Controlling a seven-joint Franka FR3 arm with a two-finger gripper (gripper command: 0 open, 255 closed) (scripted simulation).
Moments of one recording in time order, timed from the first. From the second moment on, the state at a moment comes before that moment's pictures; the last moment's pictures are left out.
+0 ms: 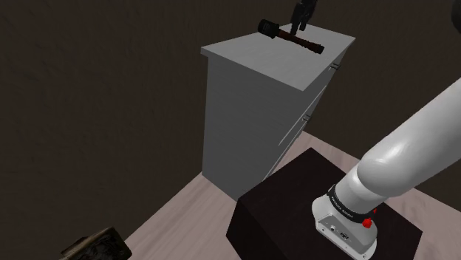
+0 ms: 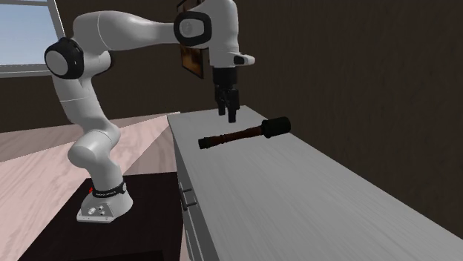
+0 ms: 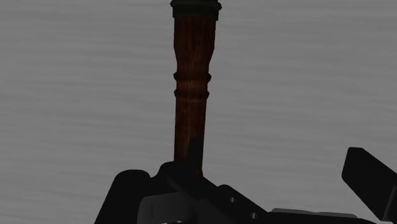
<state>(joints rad) -0.06 -0.10 -0.22 -1.67 -0.08 1.61 -0.53</state>
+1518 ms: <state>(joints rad) -0.10 0.13 -0.26 -1.48 -0.02 1.65 -0.62</state>
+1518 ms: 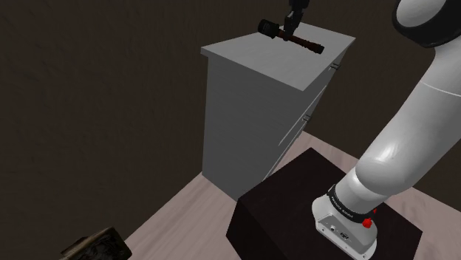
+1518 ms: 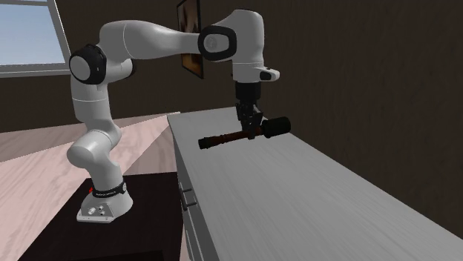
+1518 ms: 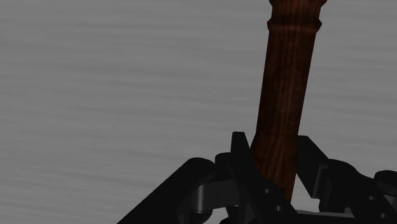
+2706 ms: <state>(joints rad) -0.12 0.22 -0.26 -1.16 0.01 1.42 -0.64</state>
